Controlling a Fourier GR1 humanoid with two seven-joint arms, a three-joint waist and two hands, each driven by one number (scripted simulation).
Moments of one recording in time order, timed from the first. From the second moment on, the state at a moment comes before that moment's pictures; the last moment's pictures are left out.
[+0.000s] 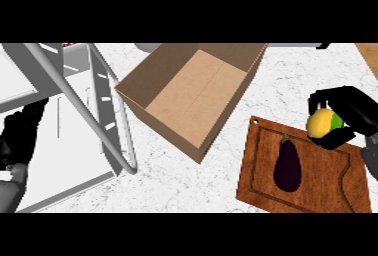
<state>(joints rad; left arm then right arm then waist) -0.16 0.57 -0.12 -1.45 0.08 0.32 0.14 -0.41 -0.61 0.14 -1.18 0.77 0.09 -0.29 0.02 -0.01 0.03</state>
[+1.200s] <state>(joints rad) -0.16 0.57 -0.11 -1.45 0.07 0.31 0.14 -0.87 -0.34 0.05 -1.21 0.59 0.18 -0.09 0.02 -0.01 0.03</state>
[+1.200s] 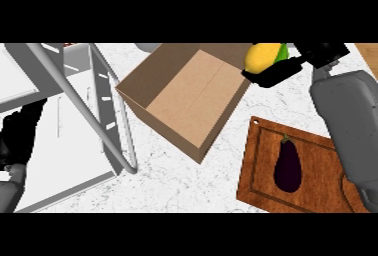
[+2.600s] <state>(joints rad) -0.23 0.55 -0.13 -1.45 0.06 0.29 0.15 -1.27 -0.01 -0.03 -0.44 0.61 -0.10 0.08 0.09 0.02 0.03</state>
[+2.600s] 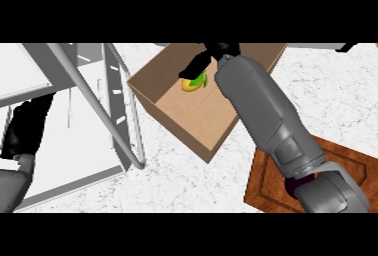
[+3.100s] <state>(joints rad) -0.22 0.56 -0.14 -1.44 0.06 0.29 0.15 -1.29 0.00 -0.13 -0.38 0.51 -0.22 -0.12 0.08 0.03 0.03</state>
